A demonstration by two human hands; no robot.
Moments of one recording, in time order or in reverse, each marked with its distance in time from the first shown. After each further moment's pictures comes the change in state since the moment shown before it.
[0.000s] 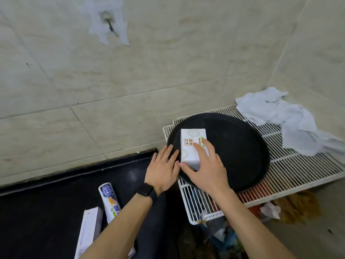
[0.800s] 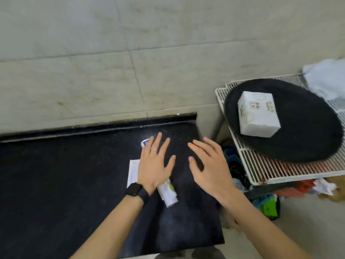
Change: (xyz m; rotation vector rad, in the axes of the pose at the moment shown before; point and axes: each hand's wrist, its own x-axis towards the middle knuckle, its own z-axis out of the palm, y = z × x) left_hand -0.163 -0.157 0.019 -0.072 0.208 -0.220; right_hand -0.093 -0.113 0.120 0.045 0.120 -0.422
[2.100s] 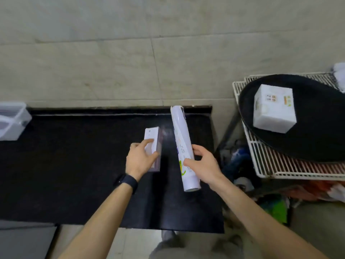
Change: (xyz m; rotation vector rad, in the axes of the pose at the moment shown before) left_hand -0.044 -0.026 -0.034 -0.269 -0.072 -0.587; right_hand -0.011 -0.019 0.007 0.730 -0.520 0.717
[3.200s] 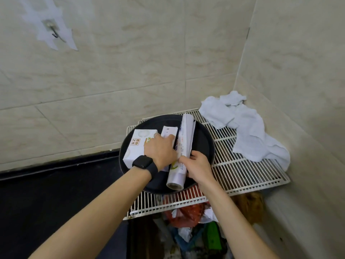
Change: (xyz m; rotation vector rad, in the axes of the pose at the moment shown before) left_hand -0.064 0.451 0.161 0.606 -0.069 0.499; right_hand 0.000 0.032 -0.362 0.319 0.244 0.066
